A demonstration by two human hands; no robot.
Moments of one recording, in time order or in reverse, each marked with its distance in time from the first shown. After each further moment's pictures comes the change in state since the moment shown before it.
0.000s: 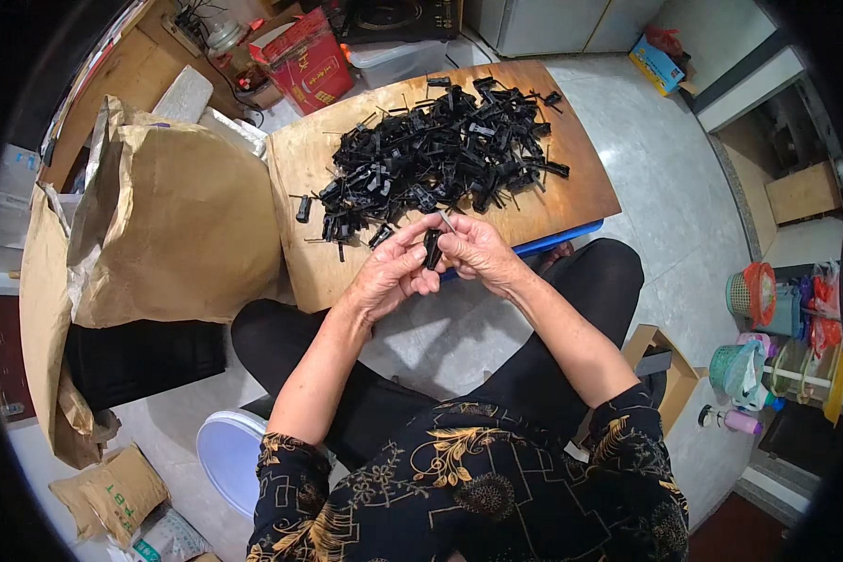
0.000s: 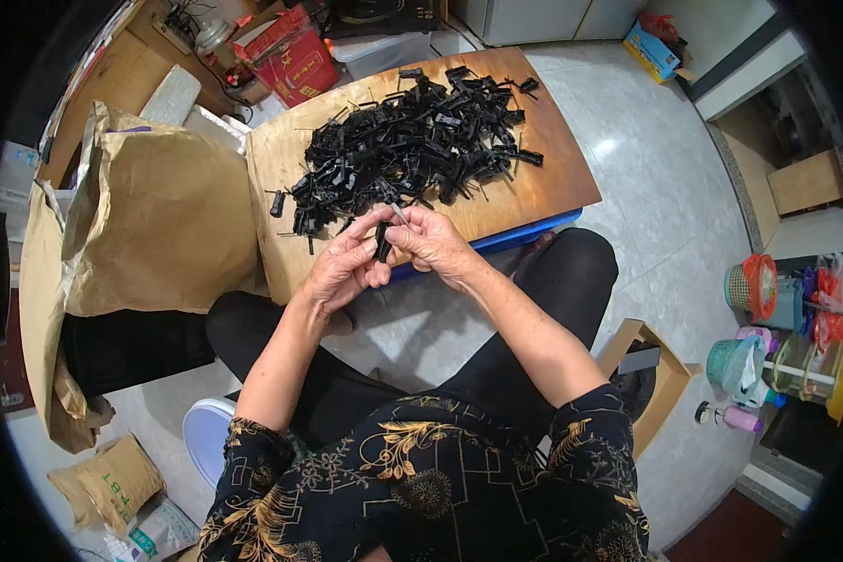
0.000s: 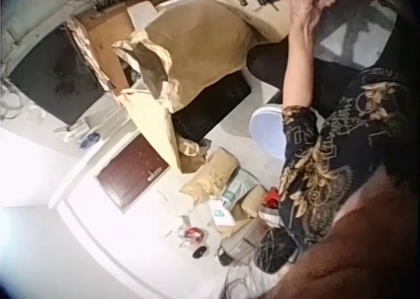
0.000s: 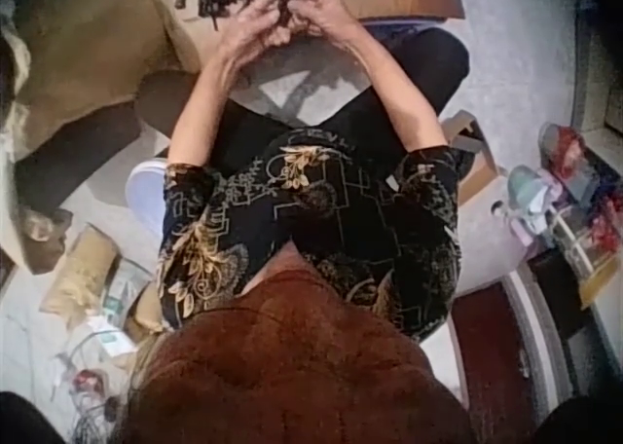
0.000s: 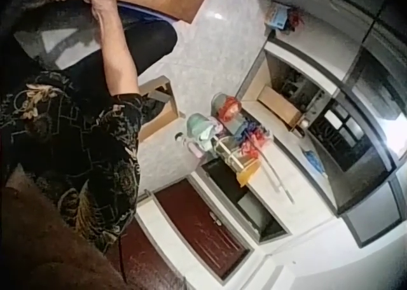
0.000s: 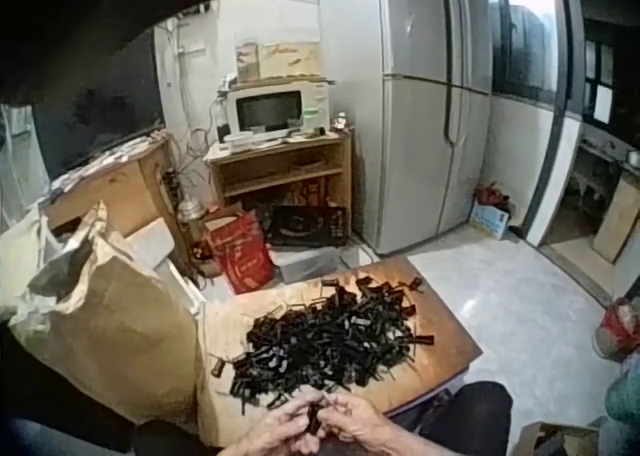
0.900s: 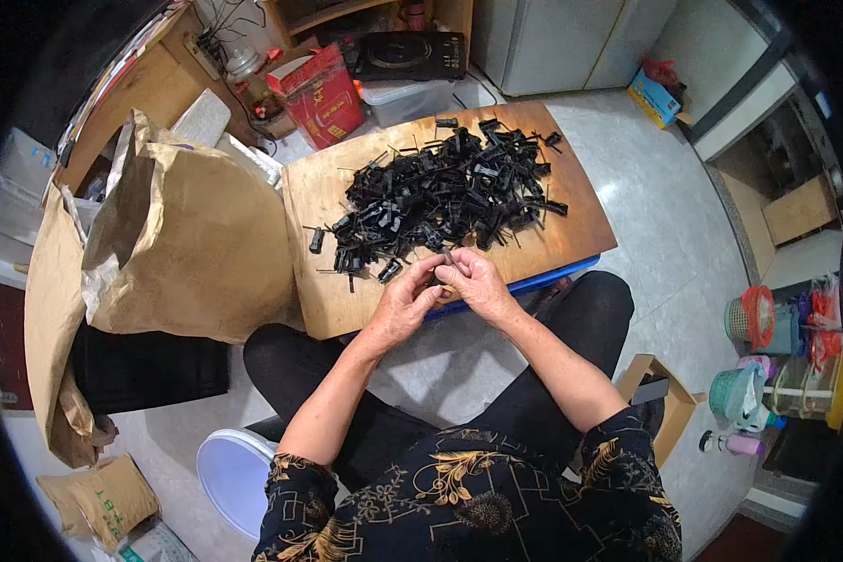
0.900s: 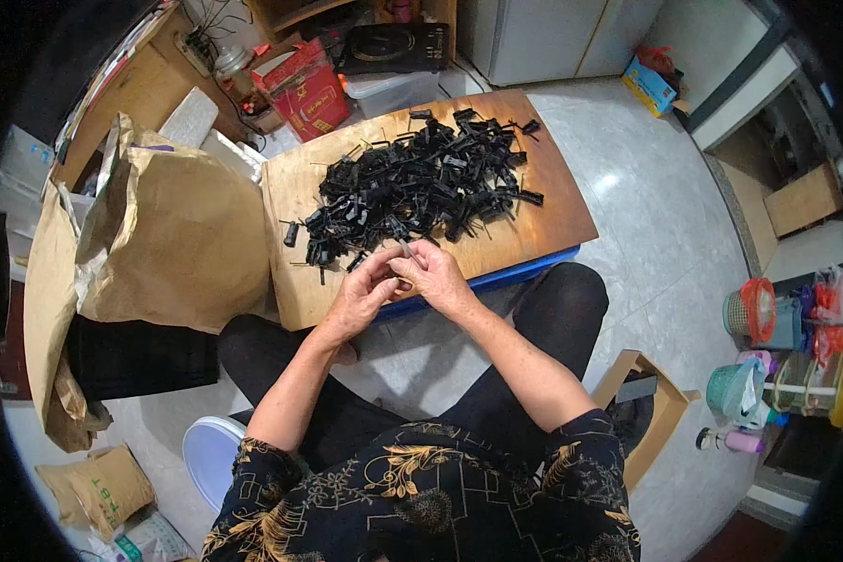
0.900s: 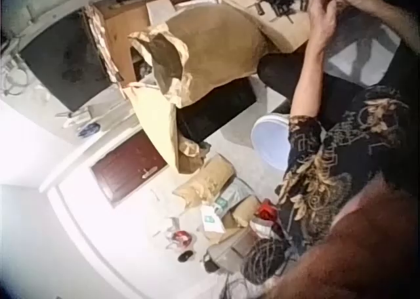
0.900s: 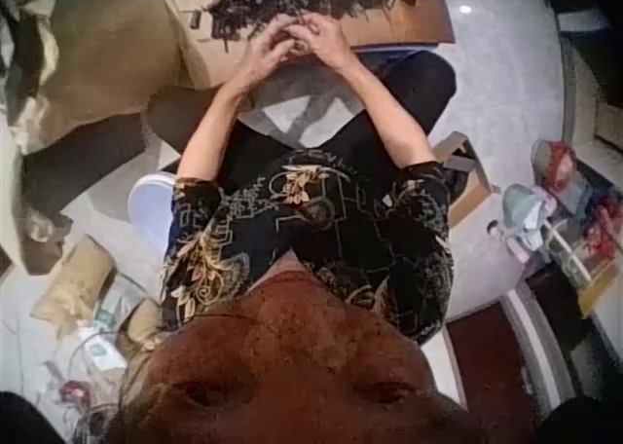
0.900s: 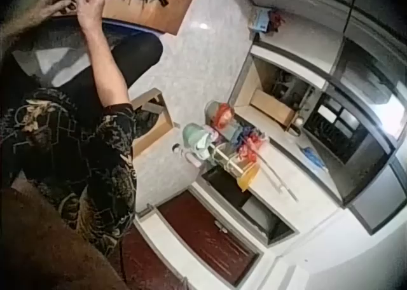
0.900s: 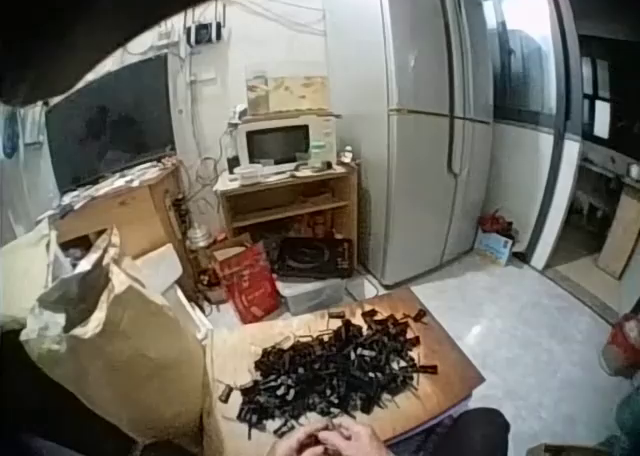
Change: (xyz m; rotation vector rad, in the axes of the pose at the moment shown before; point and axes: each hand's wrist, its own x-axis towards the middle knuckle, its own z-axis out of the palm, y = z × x) left_hand 0.003 -0.016 -0.003 0.645 0.138 0.280; right_hand 0.012 0.014 0.009 -0.270 0.153 -0.262
